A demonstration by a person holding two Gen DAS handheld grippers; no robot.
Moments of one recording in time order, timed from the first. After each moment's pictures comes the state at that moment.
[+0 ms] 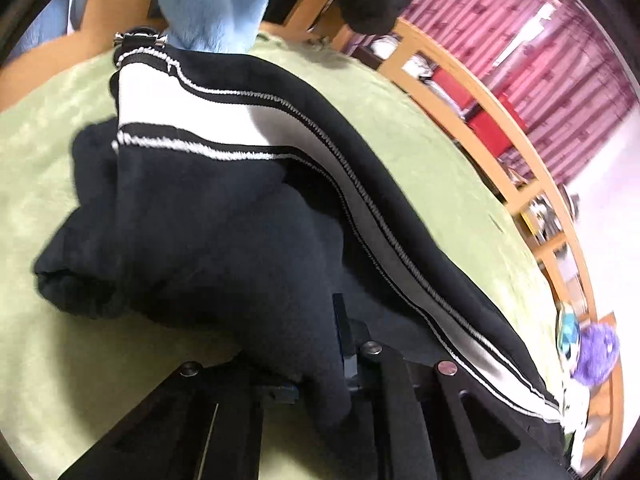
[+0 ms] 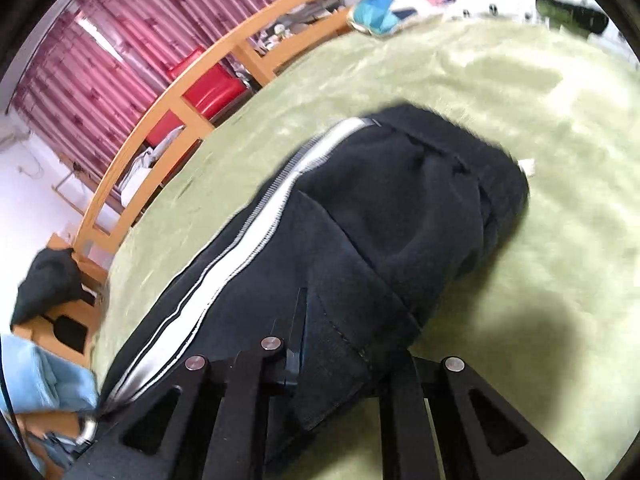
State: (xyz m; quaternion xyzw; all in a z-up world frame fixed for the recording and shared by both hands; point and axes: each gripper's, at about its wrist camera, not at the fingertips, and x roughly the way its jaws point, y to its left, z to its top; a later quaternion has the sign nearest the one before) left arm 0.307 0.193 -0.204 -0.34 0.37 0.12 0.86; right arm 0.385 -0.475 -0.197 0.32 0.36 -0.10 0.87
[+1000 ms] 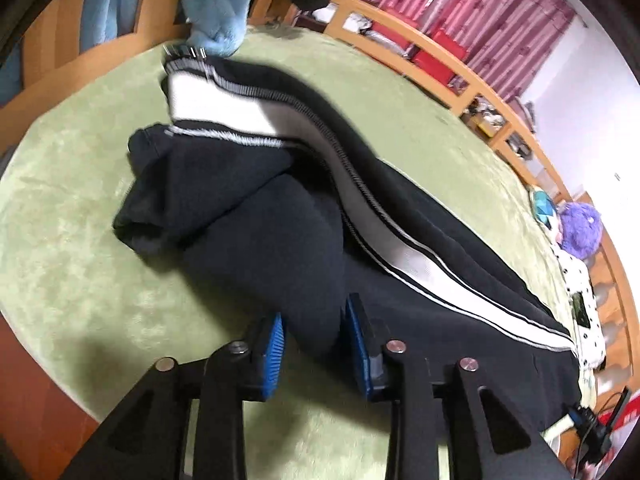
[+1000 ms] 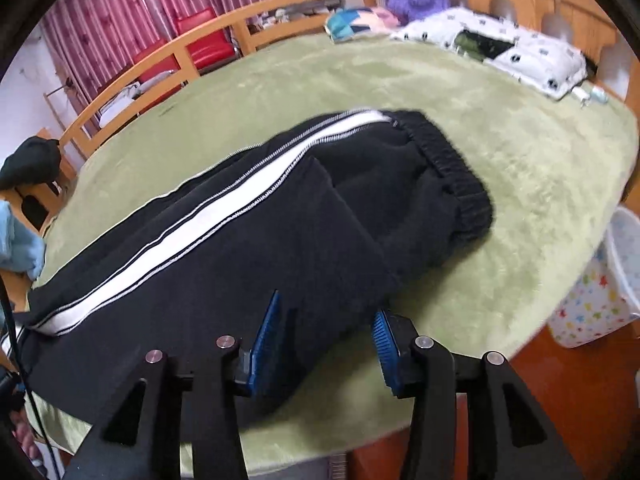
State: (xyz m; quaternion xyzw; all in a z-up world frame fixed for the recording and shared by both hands) left arm 0.046 0.171 -0.169 -0.25 0.42 0.02 0.87; right arm 0.059 -0.490 -0.179 0.17 0.42 -0.14 0.88
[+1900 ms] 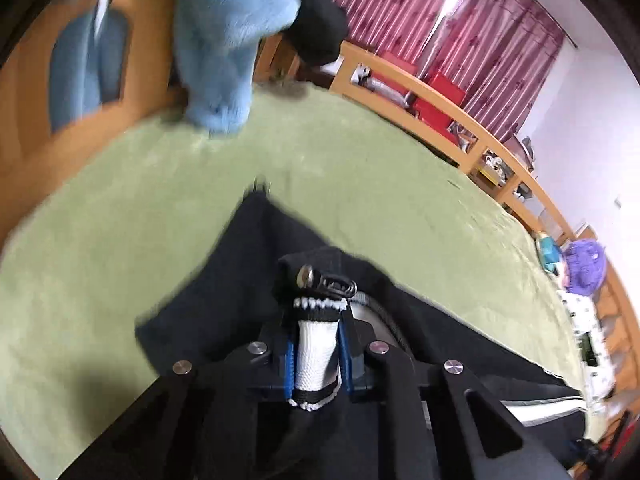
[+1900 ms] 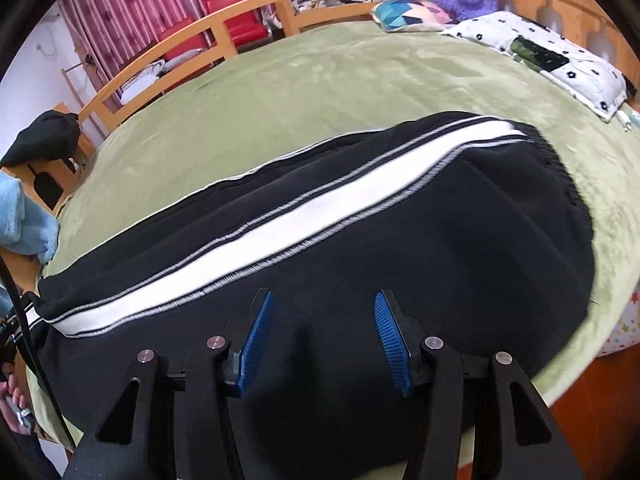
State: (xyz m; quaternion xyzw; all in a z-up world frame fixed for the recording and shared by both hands) left arm 0.175 0.251 -0.134 -0.22 0.34 0.05 0.91; right arm 0.137 -0.405 -0.185 0.17 0.45 -0.10 0.87
